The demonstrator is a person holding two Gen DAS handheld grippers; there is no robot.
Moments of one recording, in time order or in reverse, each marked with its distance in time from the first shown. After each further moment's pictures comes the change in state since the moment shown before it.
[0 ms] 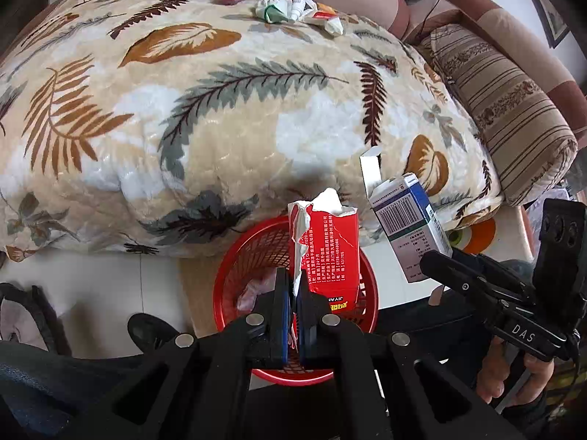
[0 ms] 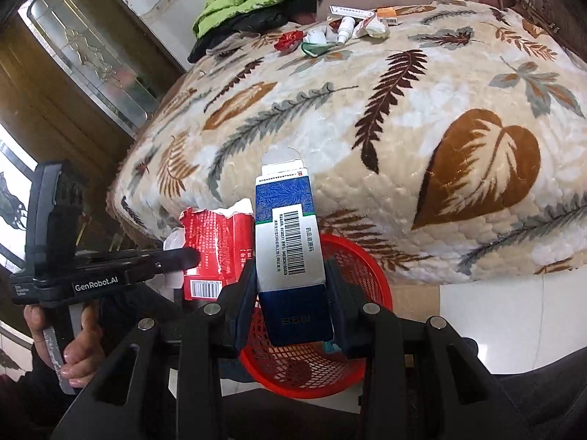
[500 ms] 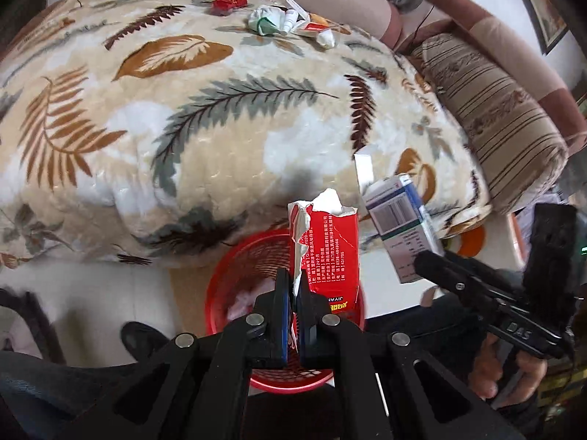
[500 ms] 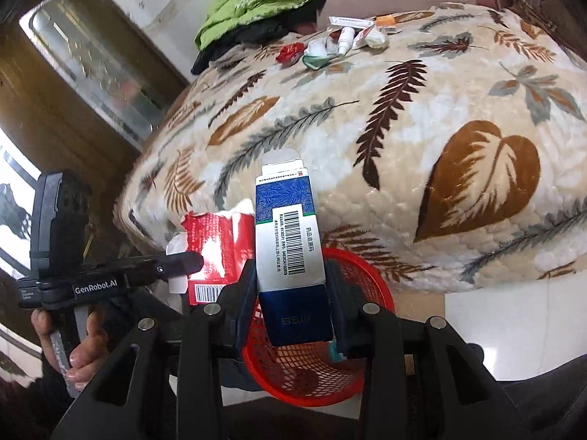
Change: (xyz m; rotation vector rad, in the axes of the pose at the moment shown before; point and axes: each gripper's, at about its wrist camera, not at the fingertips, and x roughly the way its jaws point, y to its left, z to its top) left arm -0.007 -0.002 0.009 0.003 -0.041 -0.025; right arm -0.008 0.000 0.008 0.011 -0.040 0.043
